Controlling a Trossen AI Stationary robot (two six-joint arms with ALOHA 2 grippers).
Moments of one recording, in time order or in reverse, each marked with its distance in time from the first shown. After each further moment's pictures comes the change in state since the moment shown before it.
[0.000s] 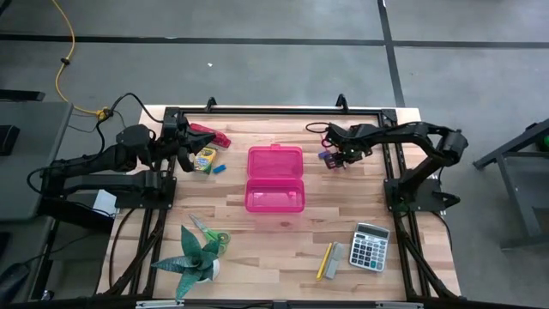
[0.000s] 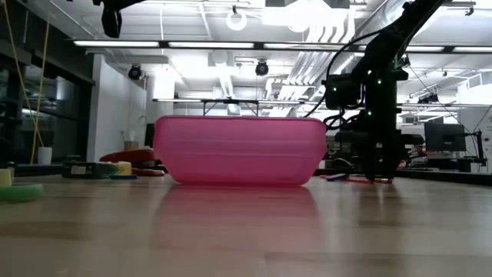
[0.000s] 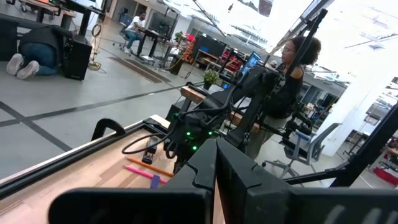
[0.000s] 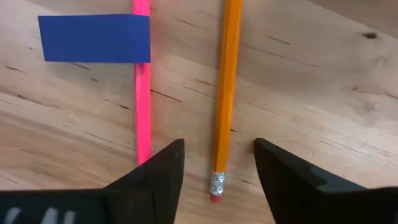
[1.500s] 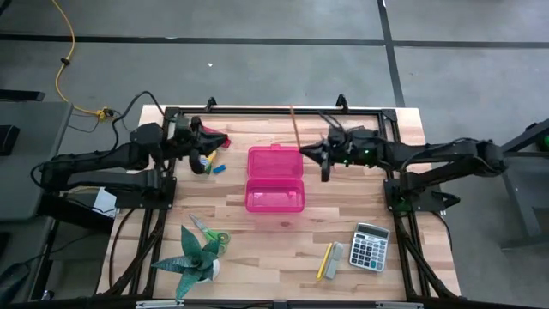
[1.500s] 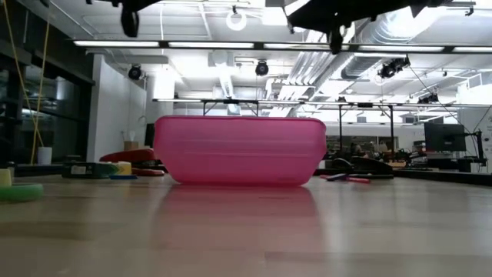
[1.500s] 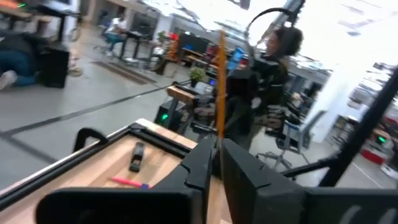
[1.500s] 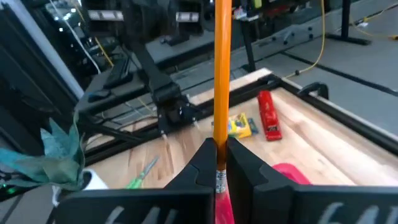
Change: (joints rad) left arm -0.001 0.169 0.000 0.198 0.093 0.076; right arm 0.448 -0.440 -0.002 0.890 0.016 -0.361
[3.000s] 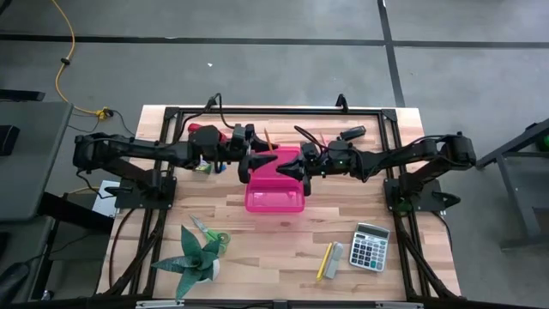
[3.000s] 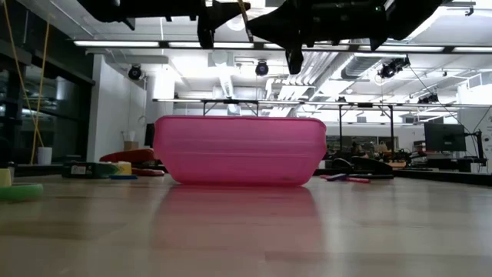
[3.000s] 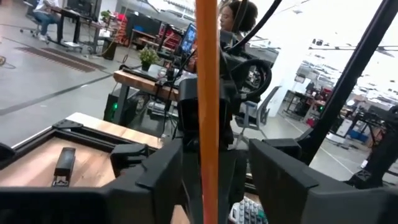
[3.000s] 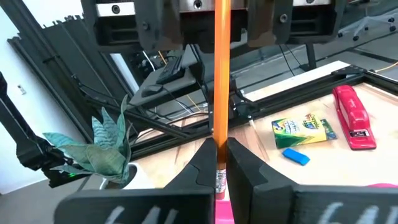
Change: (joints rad) left arm -0.062 0.640 0.178 0.460 0.152 0.011; right arm 0.040 0.331 0.002 0.425 -0.185 0.044
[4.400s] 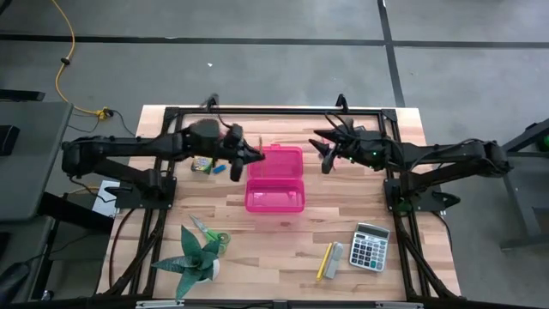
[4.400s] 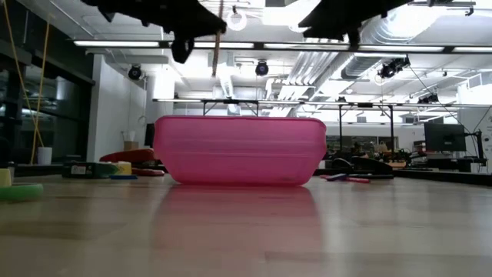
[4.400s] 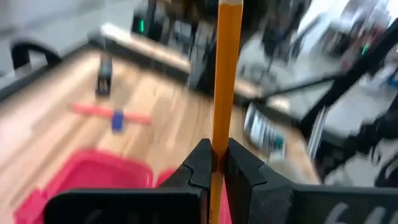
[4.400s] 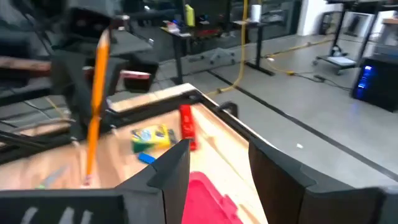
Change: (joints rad) left arm 0.062 -0.125 0.071 -0.610 0.056 0.026; right arm -0.010 -0.429 -0.001 -0.551 0.539 -0.232
